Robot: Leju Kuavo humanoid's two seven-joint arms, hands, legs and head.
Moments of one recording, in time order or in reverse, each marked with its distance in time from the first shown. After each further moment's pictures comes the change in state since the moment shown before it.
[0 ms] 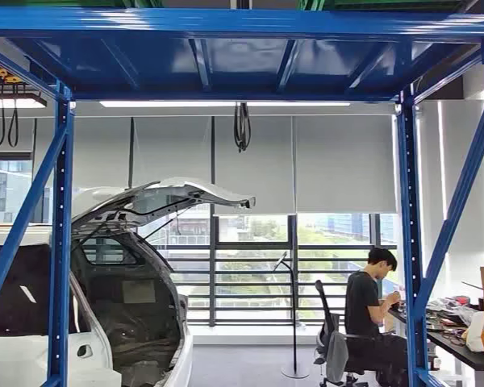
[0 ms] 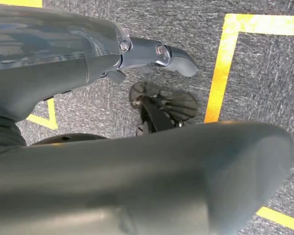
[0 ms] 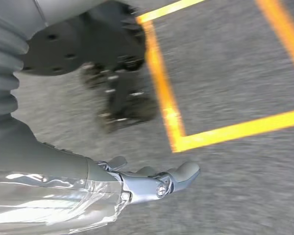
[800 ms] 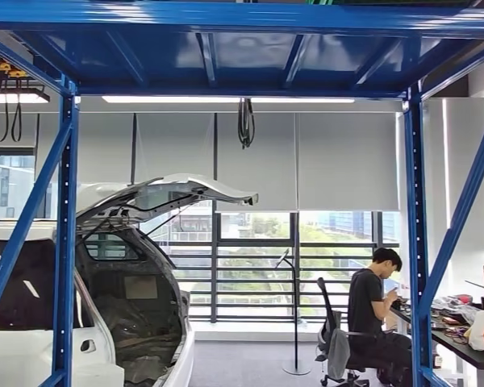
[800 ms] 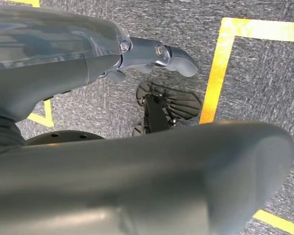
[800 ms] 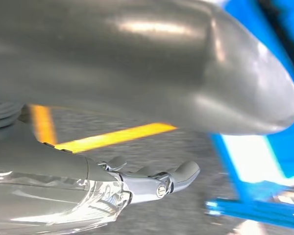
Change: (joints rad) left arm -0.009 0.002 0.013 0.004 0.010 0.000 0.000; right arm -0.127 -0.010 -0.050 -0.143 -0.024 0.153 -0.268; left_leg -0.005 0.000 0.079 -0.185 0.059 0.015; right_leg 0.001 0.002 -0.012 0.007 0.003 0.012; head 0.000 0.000
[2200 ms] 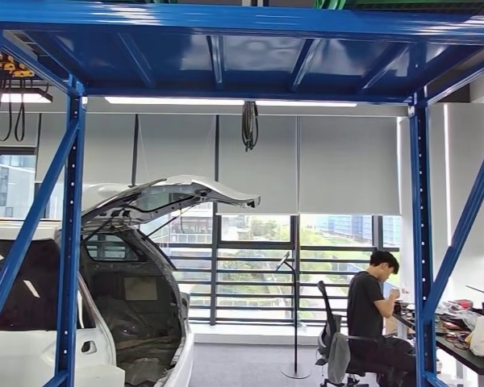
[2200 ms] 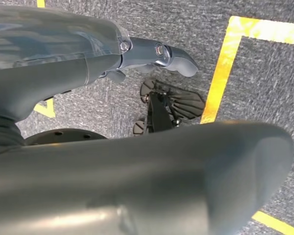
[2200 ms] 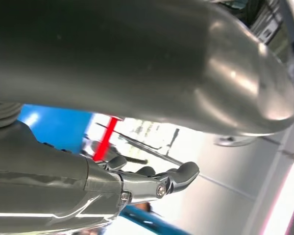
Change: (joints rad) left arm 0.004 -0.002 0.027 0.001 0.030 -0.007 0.020; right arm 0.013 -0.012 0.700 -1.417 -0.065 -0.144 0.225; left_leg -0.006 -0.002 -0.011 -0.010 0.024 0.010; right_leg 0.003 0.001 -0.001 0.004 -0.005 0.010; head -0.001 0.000
